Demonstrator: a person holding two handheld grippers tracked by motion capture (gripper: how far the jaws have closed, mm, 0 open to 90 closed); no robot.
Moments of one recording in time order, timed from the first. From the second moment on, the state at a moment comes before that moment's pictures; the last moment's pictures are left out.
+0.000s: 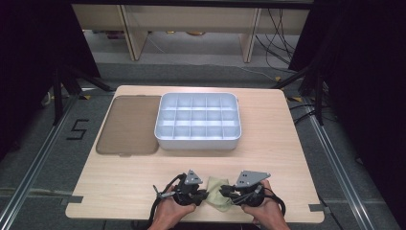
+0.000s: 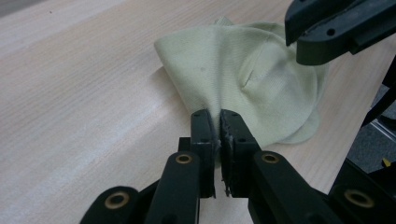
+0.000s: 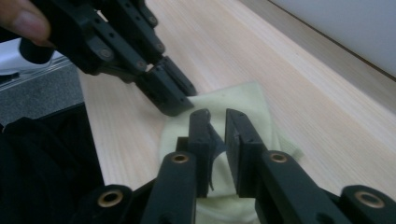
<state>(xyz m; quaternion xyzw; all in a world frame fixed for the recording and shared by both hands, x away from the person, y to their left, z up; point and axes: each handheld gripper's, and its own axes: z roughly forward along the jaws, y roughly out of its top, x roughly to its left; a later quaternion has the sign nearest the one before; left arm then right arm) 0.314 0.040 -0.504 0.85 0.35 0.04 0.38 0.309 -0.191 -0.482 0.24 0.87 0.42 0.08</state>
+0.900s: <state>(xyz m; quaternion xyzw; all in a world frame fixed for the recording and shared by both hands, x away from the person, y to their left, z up) 0.307 0.040 -0.488 0.86 0.32 0.10 0.38 0.322 -0.175 -0.494 0.25 0.87 0.42 0.09</state>
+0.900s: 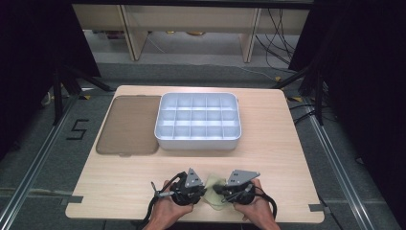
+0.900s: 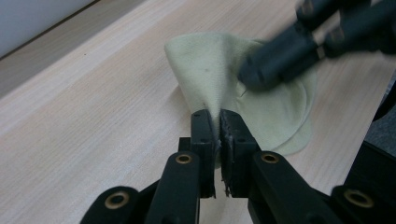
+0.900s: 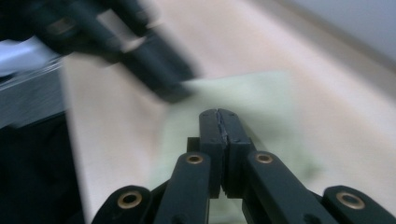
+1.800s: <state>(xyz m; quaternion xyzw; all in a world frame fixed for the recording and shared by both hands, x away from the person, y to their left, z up) 0.304 0.035 -0.483 0.87 0.30 0.12 0.38 0.311 -0.208 -0.487 0.27 0.87 0.41 0.09</state>
